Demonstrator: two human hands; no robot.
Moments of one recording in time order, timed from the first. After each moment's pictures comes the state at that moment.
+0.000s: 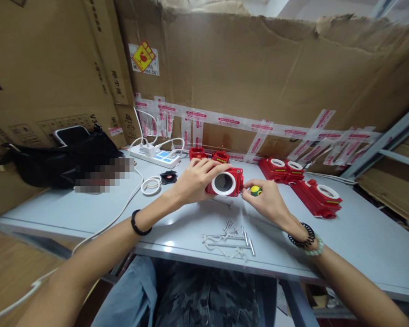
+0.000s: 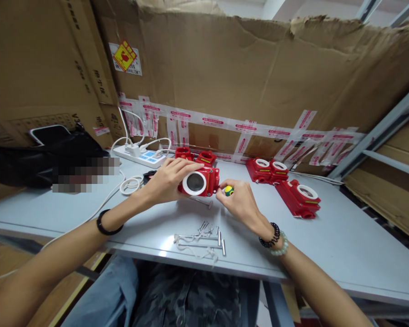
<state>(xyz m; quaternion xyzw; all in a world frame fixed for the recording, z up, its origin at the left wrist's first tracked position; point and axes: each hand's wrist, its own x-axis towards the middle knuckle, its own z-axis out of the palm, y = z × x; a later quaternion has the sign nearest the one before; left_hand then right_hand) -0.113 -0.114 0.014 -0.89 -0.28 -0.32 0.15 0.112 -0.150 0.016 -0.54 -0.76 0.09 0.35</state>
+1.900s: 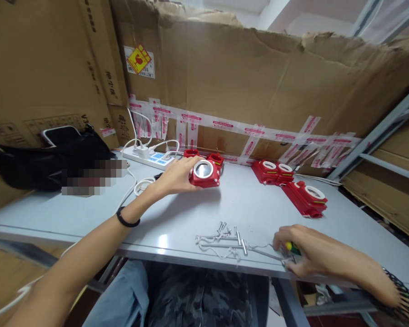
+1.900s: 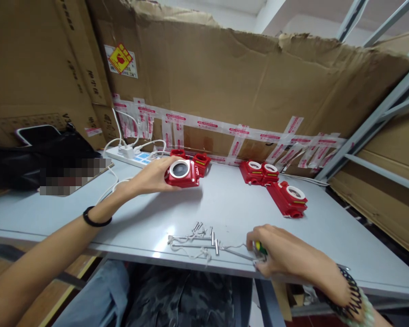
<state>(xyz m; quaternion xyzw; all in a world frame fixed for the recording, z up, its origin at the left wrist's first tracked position) -0.137 -0.096 0.022 -0.87 -0.39 -0.28 -0.02 0.202 -0.236 0.035 -0.56 -0.81 0.15 -0.08</state>
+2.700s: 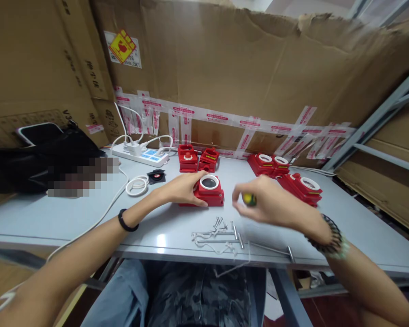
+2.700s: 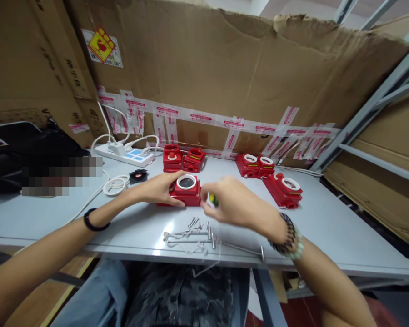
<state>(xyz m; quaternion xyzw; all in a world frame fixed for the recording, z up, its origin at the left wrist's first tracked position) -0.116 -0.096 -0.009 -0.91 -0.35 -0.18 -0.15 0.112 -0.194 0.078 -0.42 -0.89 0.06 0.13</state>
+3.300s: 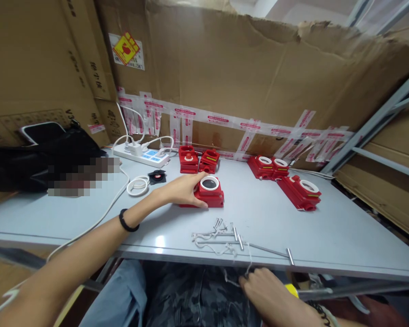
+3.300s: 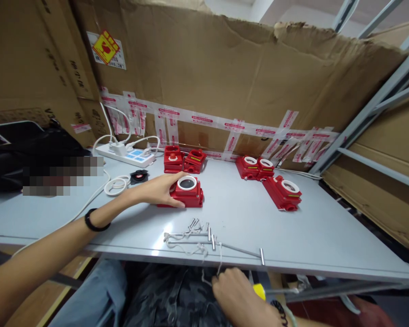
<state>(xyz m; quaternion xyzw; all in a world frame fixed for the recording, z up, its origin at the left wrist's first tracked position) -0.118 -0.096 -0.009 -0.91 -0.36 -0.16 -0.15 0.142 -0.292 -0.093 -0.39 -0.91 -0.08 -0.10</state>
